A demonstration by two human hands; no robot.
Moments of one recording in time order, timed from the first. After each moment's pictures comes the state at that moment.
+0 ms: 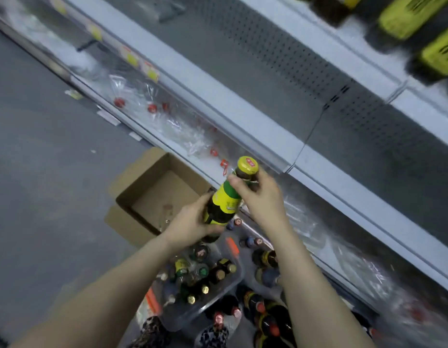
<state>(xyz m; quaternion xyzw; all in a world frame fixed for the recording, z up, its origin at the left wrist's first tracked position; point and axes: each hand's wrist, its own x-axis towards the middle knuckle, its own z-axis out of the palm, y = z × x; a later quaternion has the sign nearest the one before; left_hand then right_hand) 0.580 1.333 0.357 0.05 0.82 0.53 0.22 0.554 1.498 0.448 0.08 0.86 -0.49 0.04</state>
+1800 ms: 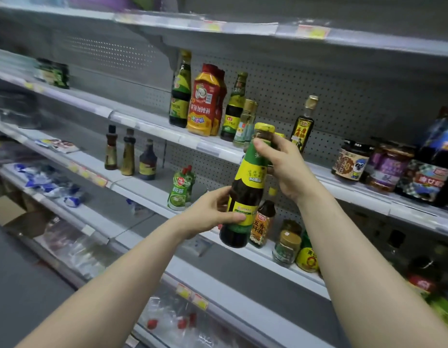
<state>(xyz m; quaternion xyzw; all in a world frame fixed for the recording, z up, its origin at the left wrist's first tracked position) 0.321 1.032 0.853 0.30 0.70 0.65 0.08 0.323 1.205 0.963 -0.16 0.76 -0.61 -0.17</state>
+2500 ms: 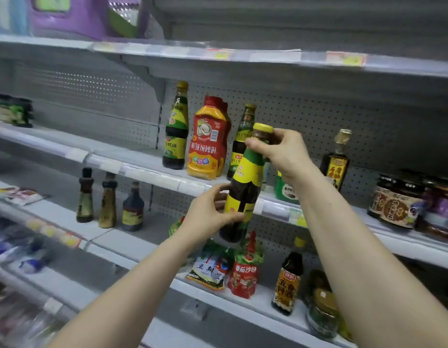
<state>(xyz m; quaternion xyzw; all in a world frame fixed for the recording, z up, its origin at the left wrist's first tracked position) 0.135 0.990 0.893 0.29 0.74 0.60 -0.11 0.157 1.153 1.031 -0.08 0.80 -0.49 -0.34</state>
